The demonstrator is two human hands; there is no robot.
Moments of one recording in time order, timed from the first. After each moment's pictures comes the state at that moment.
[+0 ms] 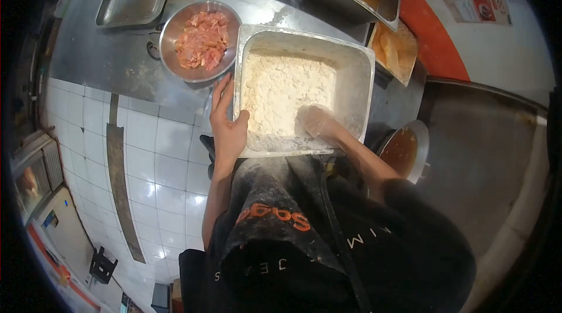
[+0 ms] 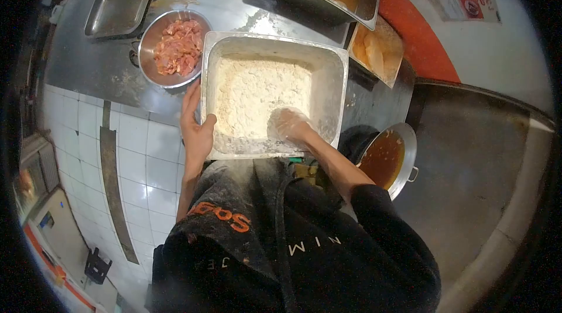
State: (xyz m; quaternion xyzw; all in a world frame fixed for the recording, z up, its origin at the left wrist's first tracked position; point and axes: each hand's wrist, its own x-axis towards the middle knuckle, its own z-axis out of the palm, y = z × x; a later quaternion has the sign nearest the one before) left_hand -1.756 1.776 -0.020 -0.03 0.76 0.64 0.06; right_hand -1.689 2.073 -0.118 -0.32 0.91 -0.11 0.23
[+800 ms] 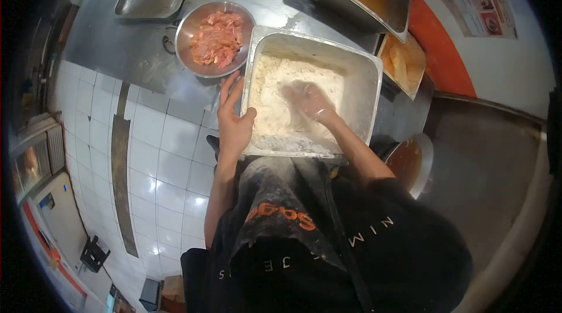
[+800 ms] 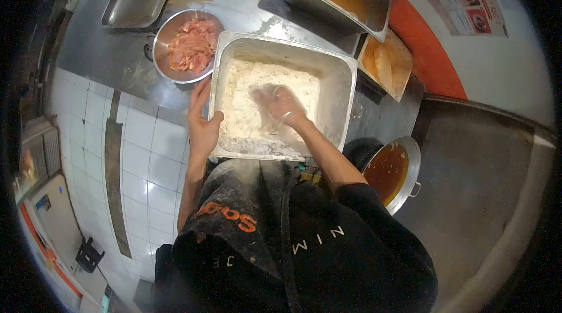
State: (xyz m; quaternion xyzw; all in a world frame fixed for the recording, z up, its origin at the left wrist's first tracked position) left_hand -1.755 1.777 -0.022 -0.04 0.75 0.65 0.03; right_hand -1.783 1.997 -0.034 0.05 0.90 -0.33 0.28
